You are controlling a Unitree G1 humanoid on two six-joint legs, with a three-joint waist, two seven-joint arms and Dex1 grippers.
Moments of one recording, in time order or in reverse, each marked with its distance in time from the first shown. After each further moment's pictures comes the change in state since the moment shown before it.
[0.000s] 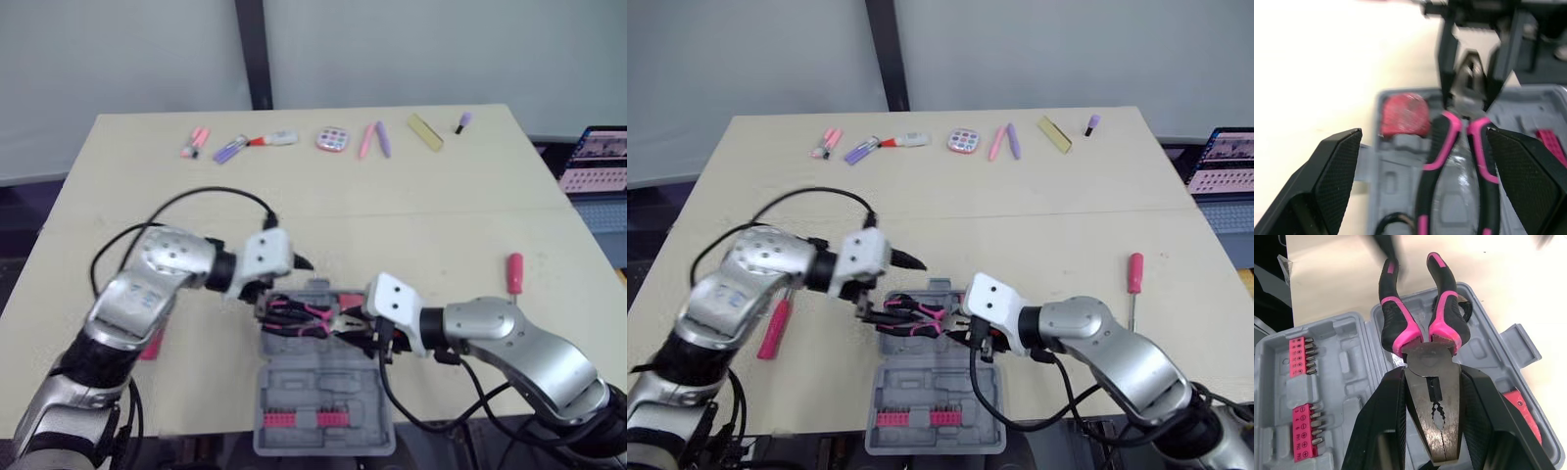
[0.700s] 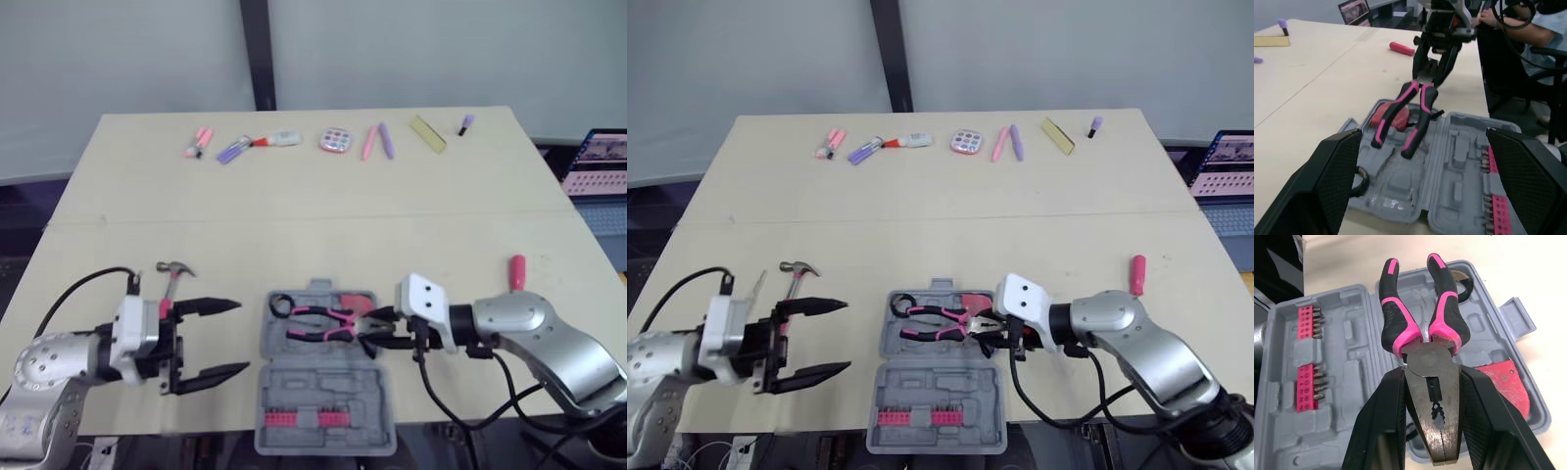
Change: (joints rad) left arm 0.762 -0.067 0.487 -0.059 -0.226 -0.462 -0.113; right arm 0.058 -0.105 -0.089 0.182 -0.012 -0.239 0.208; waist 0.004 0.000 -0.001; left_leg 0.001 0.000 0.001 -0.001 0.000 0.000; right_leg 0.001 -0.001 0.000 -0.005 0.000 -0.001
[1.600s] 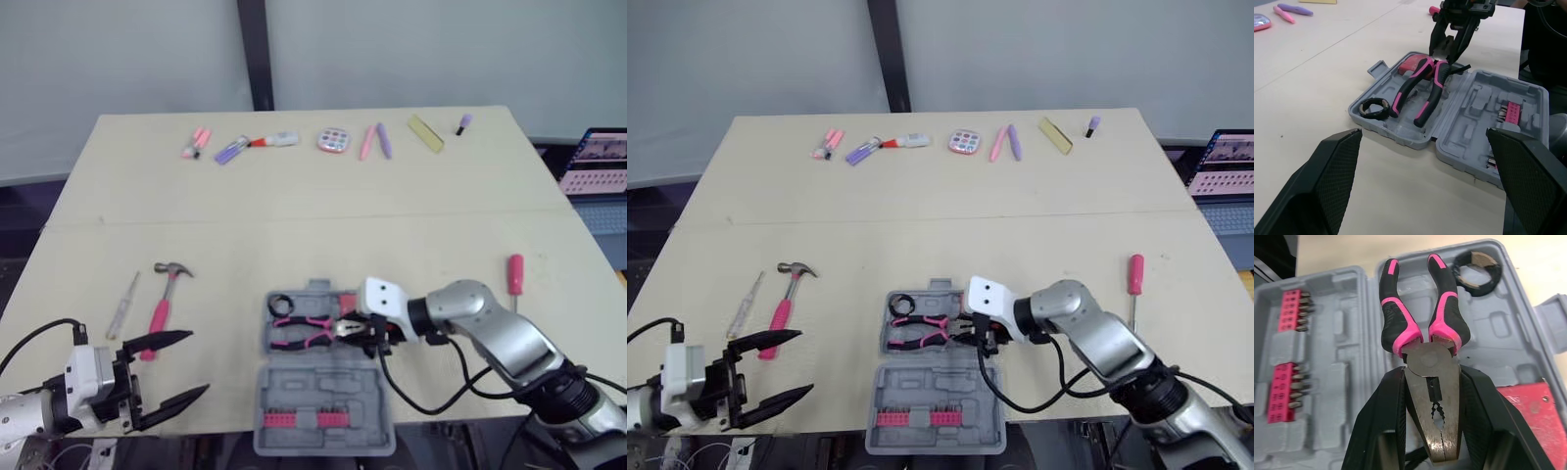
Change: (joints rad) left arm 0.230 -0.035 0.104 0.152 0.004 -0.219 0.023; right arm -0.173 0.162 0.215 0.182 -0.188 0.008 0.056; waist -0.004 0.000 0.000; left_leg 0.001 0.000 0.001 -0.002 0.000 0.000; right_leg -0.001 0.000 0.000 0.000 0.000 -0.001
